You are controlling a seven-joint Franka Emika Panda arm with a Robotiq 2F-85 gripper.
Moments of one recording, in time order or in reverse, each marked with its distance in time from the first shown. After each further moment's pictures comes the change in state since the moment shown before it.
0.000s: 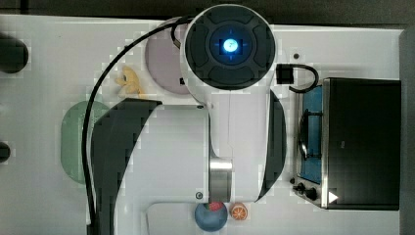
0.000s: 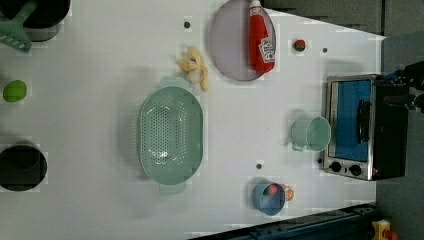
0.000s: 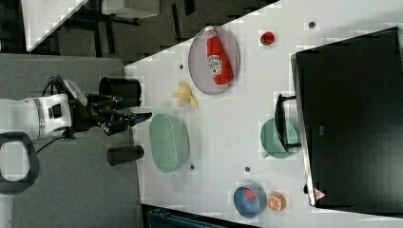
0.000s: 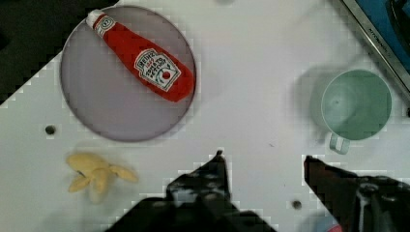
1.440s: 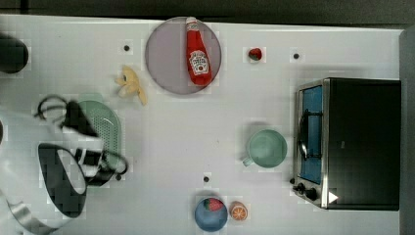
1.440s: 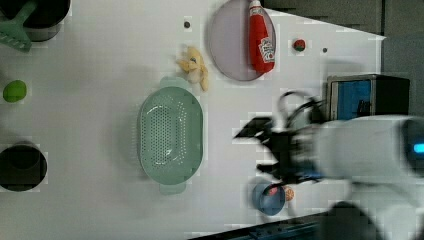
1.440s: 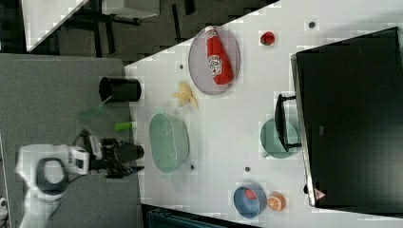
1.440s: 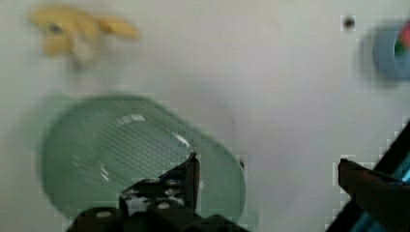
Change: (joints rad) arm 0.045 0.097 0.548 -0.285 0.022 0.199 0.846
